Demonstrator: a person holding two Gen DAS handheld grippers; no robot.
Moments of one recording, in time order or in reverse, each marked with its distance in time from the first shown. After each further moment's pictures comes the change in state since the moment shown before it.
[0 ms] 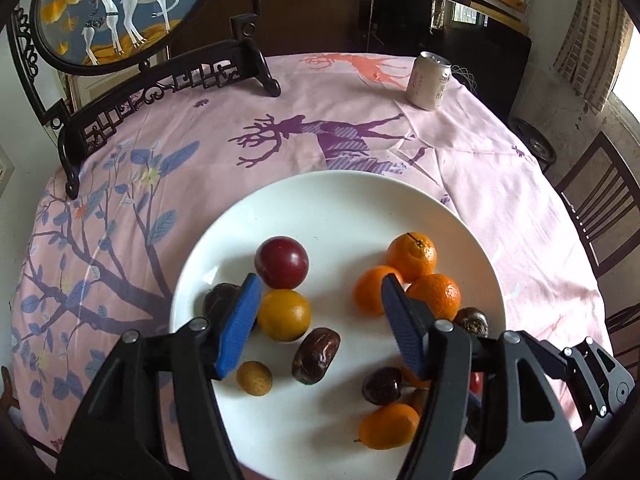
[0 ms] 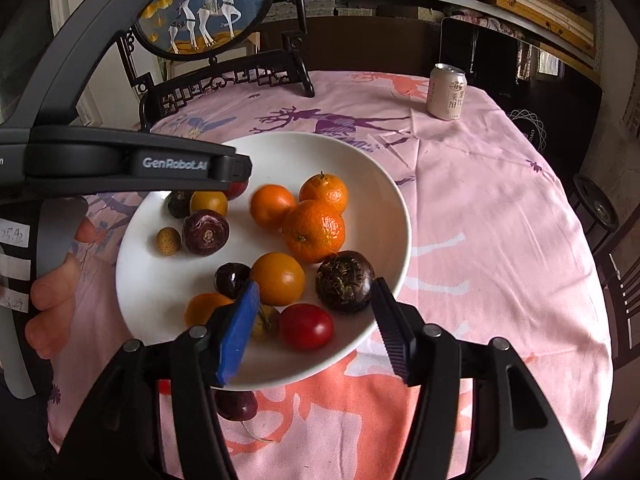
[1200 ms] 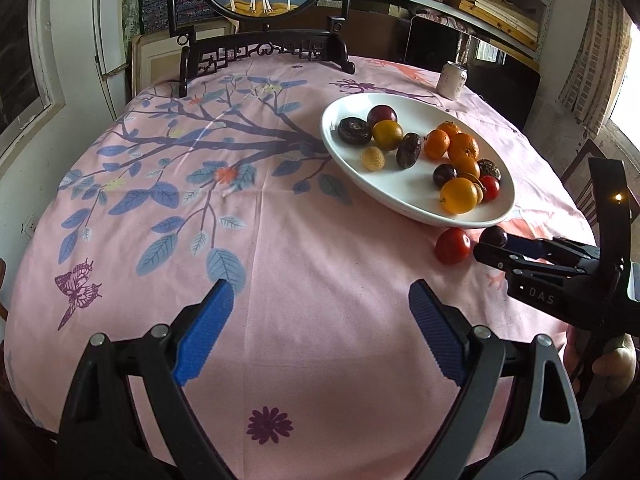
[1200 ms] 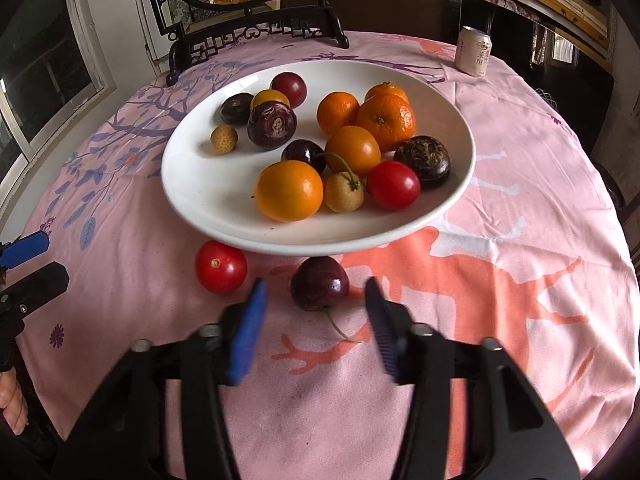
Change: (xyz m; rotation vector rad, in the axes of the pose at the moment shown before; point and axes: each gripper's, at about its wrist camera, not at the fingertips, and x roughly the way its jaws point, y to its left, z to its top) left arm -0.102 0.078 -0.200 -0.125 -0.102 0.028; right arm 0.007 0.049 -0.066 -0.028 0.125 0.044
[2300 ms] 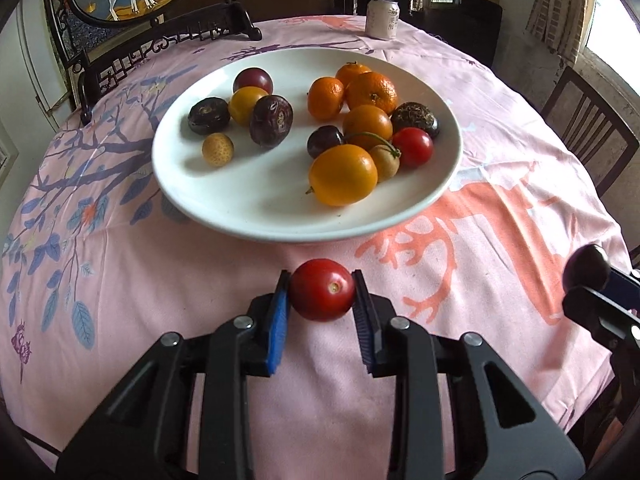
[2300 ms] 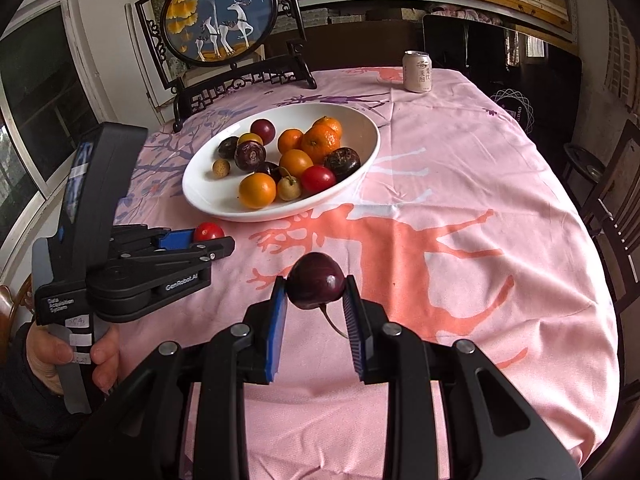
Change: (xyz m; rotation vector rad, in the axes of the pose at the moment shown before) left arm 0.064 -0.112 0.016 0.191 0.115 -0.042; right arm -0.099 -0.043 -0.057 0.092 -0.157 0.020
